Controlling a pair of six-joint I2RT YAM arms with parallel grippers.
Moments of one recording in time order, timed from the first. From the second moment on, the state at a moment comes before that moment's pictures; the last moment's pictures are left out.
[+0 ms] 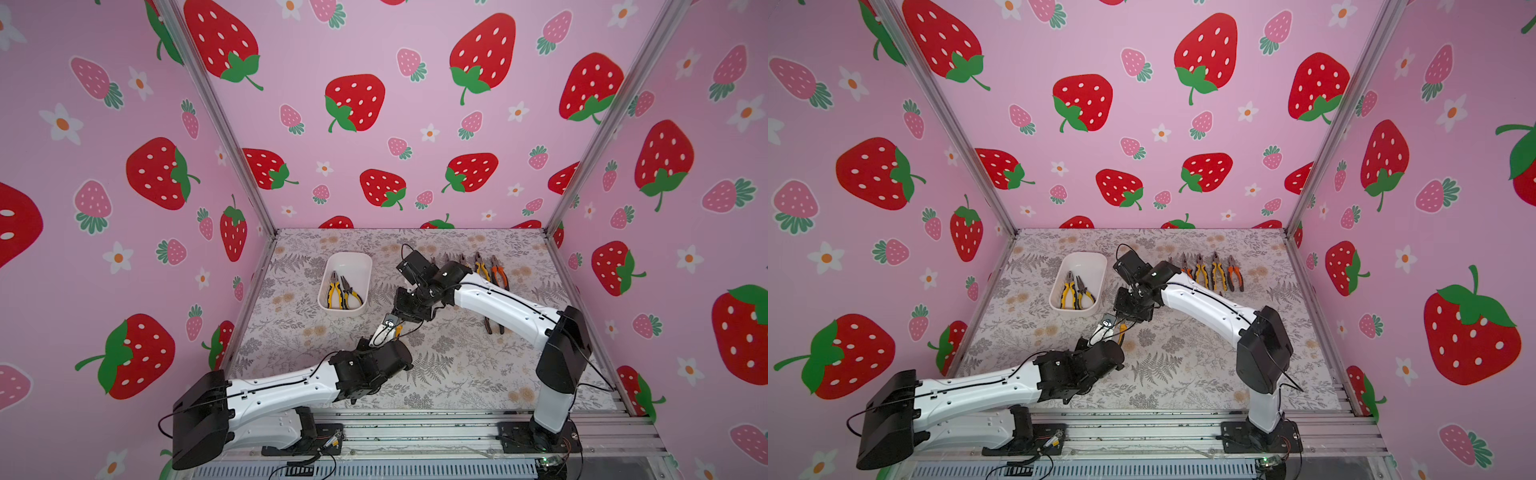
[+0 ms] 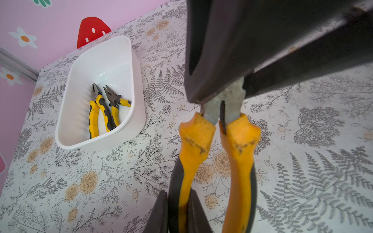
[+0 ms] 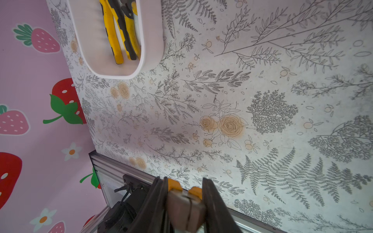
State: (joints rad) left arm -1.12 1.18 0.69 -0.47 -0.76 -0.46; right arm 0.91 1.84 1.68 -0.94 -0.17 1.02
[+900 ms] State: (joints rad) left arm -1.13 1.20 0.70 -0.54 -0.78 -0.48; right arm 0.92 1.83 1.60 -0.83 -0.19 1.09
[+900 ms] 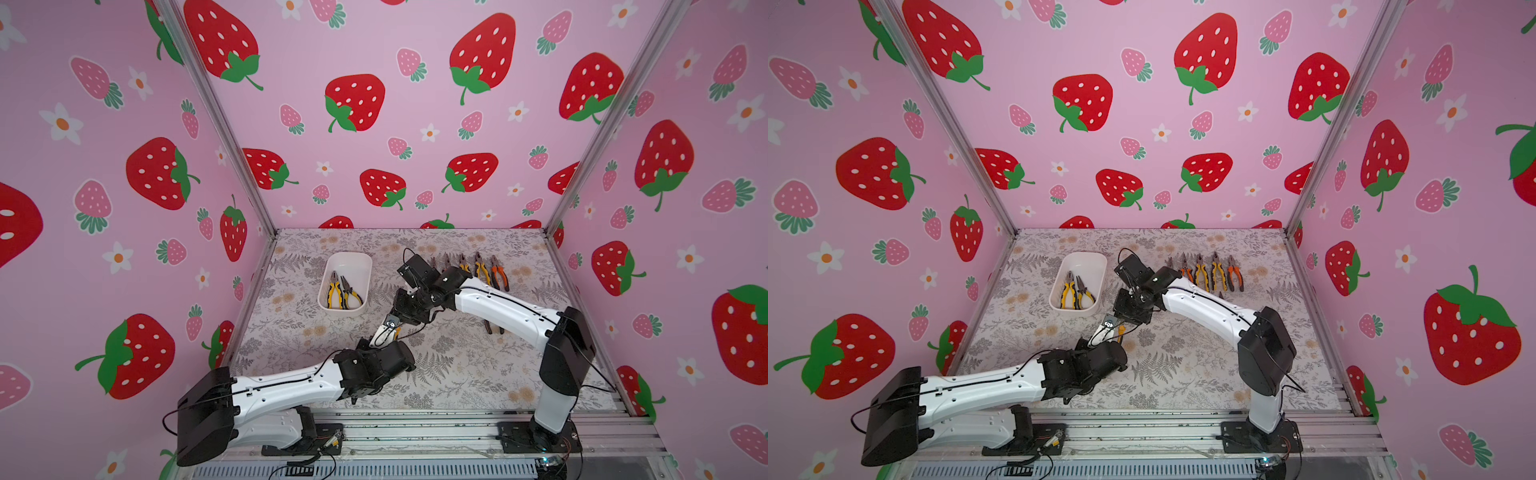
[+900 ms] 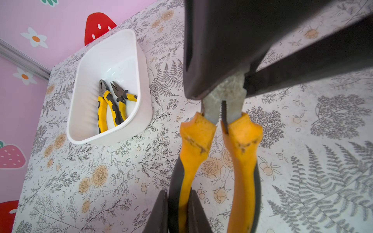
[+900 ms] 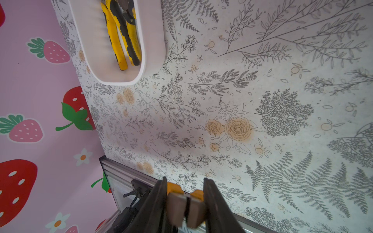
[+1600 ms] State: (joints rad) left arm -1.13 1.19 0.71 -0.49 -0.80 -0.47; right arm 0.86 1.81 1.56 -0.90 -0.07 0.99
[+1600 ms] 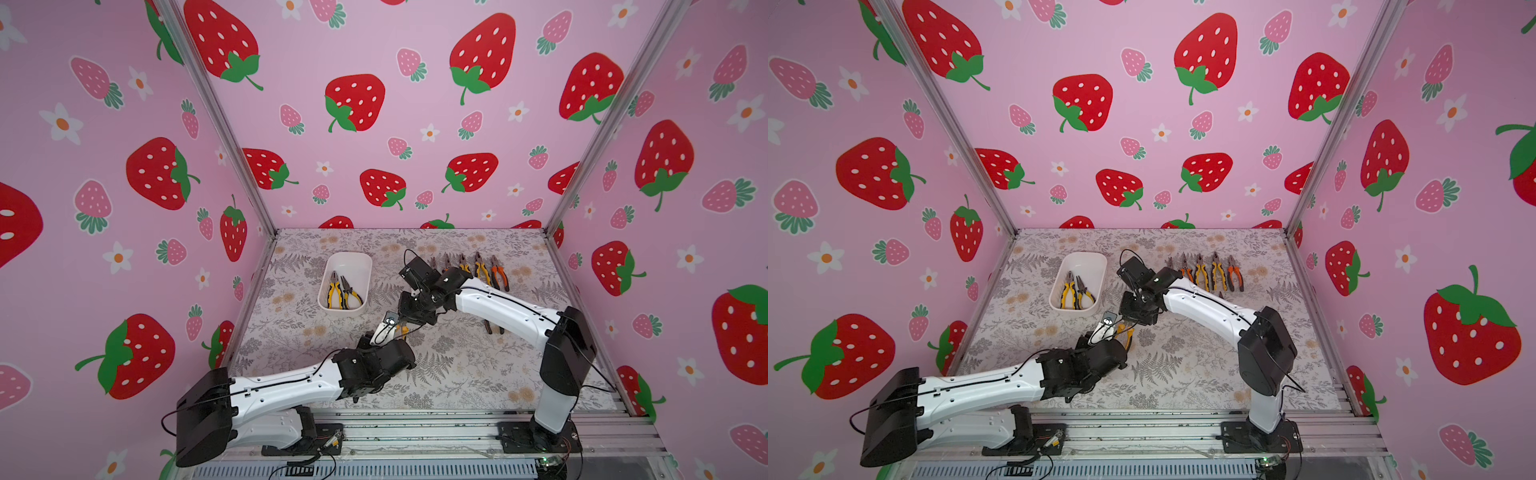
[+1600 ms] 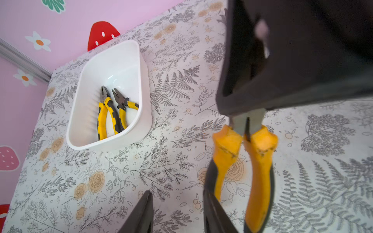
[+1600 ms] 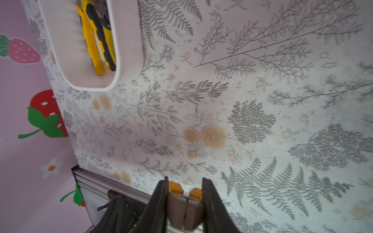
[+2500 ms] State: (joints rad) left arm -1.12 1.20 0.73 -0.46 -0.81 -0.46; right arm 0.58 1.55 1.39 -0.97 0.16 0.27
